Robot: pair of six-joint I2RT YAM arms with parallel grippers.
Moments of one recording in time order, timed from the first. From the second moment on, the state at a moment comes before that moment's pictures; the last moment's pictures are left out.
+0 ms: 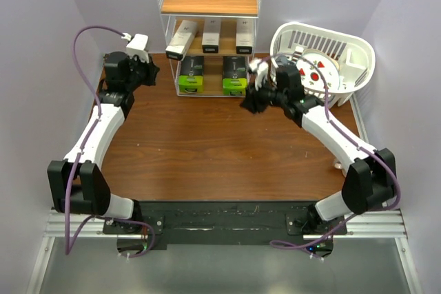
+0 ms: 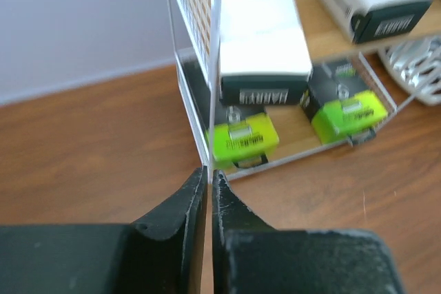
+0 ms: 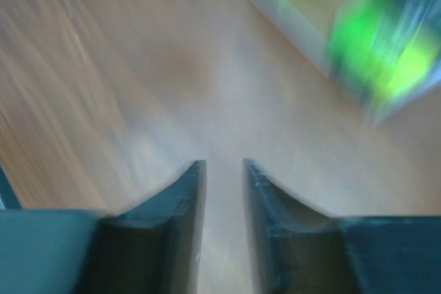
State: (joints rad) left arm -0.06 1.42 1.19 -0.04 0.27 0.01; right arm 0.41 1.47 1.17 -0.25 -0.49 -0.13
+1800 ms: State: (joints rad) left arm -0.07 1.58 1.16 0.40 0.24 -0.17; right arm 0.72 2.09 1.98 -0.03 0.05 -0.03
